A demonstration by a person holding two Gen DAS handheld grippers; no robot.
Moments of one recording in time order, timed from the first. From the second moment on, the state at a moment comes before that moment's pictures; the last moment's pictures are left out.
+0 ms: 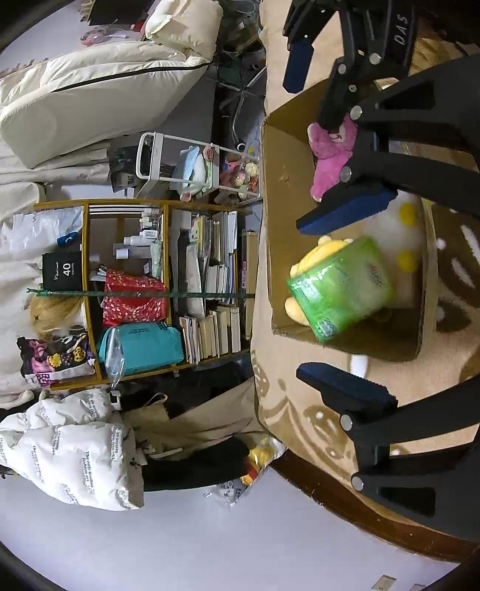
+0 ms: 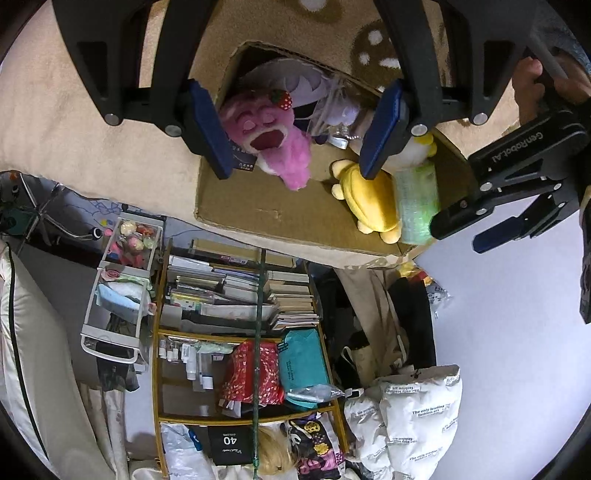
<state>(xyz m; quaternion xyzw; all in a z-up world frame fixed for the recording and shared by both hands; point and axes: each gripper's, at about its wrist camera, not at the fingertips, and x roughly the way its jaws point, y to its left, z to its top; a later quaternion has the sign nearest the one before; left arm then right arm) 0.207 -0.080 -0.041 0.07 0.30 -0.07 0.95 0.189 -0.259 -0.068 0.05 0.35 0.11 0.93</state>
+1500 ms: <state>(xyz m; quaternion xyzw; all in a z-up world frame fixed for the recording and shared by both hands) -0.023 -0.024 0.023 0.06 0.15 -0.04 0.99 -0.008 -0.269 0.015 0.02 0.23 0.03 0.97</state>
